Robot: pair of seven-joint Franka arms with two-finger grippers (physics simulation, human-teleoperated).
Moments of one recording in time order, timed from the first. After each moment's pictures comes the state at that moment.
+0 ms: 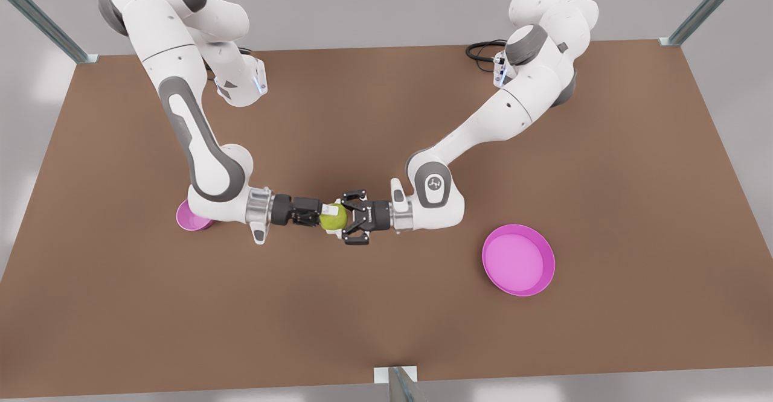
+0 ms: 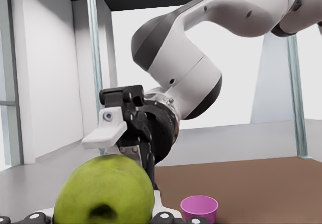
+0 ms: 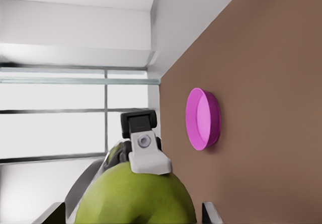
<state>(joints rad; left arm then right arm) -0.25 1.08 -0.77 -1.14 -1.43 2.49 2.35 0.03 0.42 0.33 -1.86 1.58 2.13 -0.67</state>
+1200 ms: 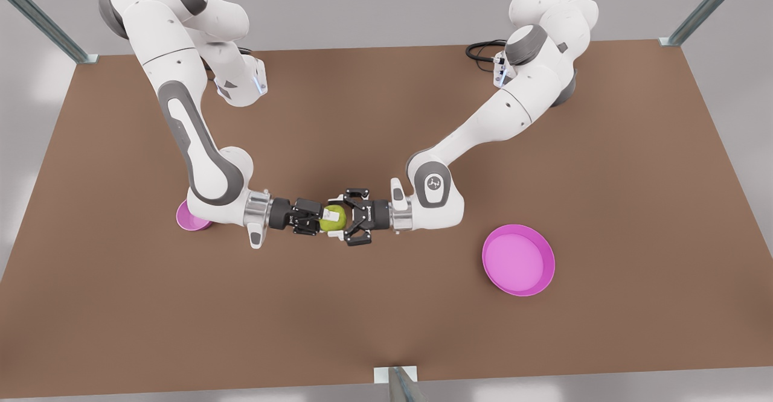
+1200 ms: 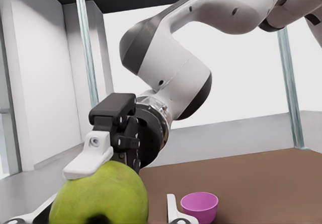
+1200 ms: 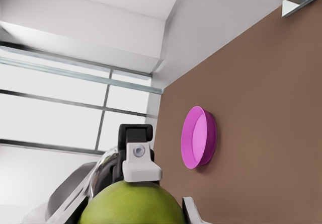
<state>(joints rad) -0.24 1.08 -0.76 -1.14 -1.41 2.48 2.38 0.03 0.44 0.33 -1.85 1.61 2.16 -0.87</state>
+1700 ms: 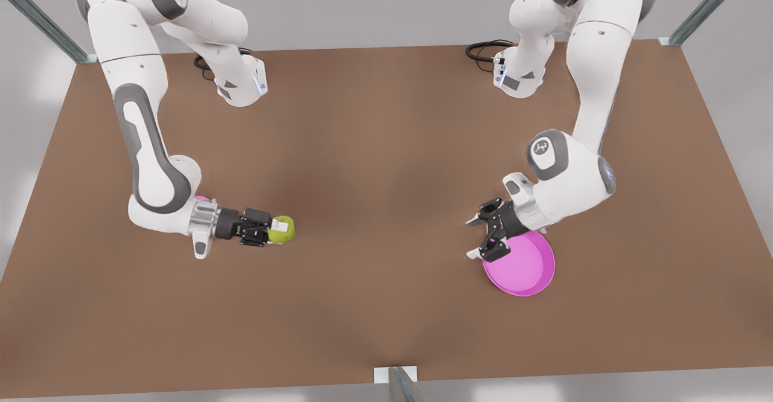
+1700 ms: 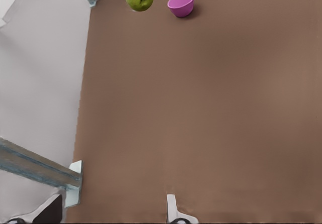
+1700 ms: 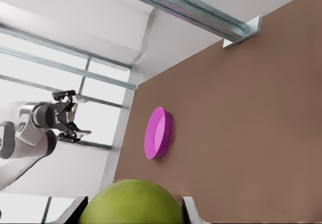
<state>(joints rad) -0.01 0.40 -0.32 -1.55 -0.49 2.24 1.82 -0.21 0.40 0.33 -1.87 1.28 2.03 -0.89</state>
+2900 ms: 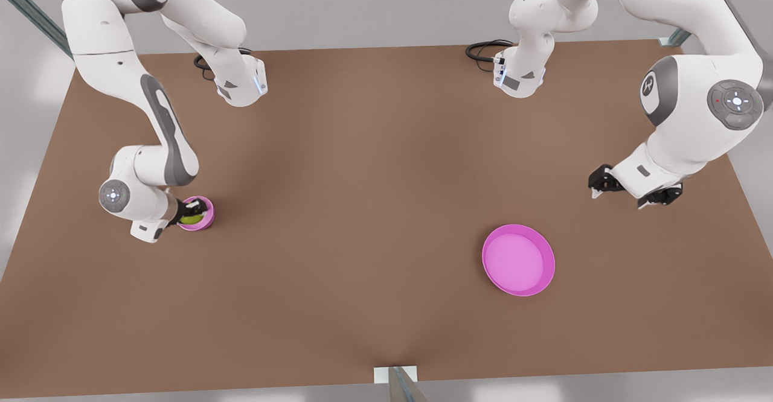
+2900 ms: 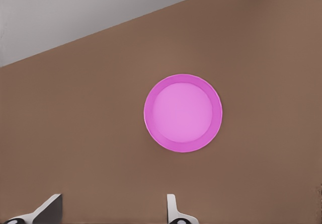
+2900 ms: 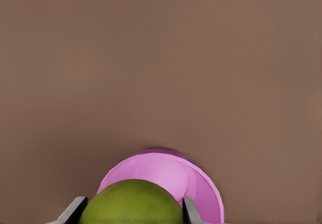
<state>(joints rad) -0.05 0.28 -0.06 -1.29 0.08 1.60 0.20 -0.43 0.35 0.33 -2.09 -0.13 2.24 -0.39</state>
